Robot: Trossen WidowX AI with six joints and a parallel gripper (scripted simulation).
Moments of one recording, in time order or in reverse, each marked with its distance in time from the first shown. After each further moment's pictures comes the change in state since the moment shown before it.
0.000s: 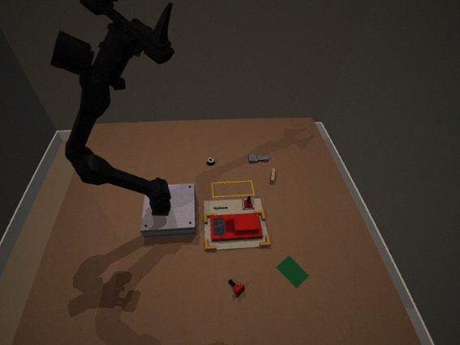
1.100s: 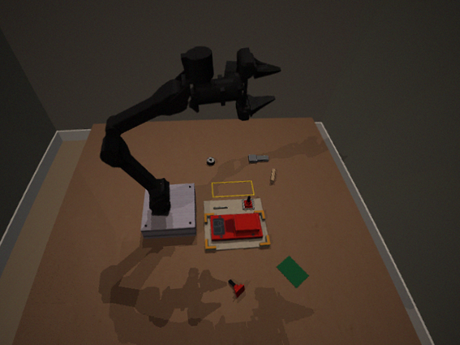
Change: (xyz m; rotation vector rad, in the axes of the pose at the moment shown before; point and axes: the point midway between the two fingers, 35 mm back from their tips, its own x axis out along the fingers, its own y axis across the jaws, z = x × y) arm 0.011 0.289 0.116 0.583 -0.011 0.836
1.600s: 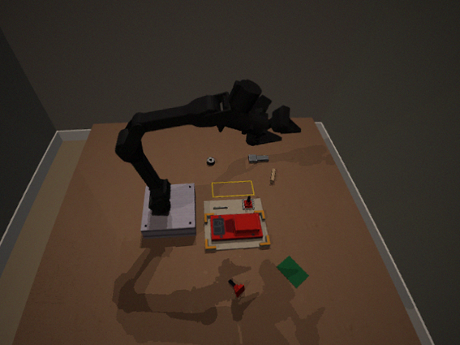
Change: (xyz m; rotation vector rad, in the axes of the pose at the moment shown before) arm 0.054 0.136 -0.045 0.343 0.205 0.402
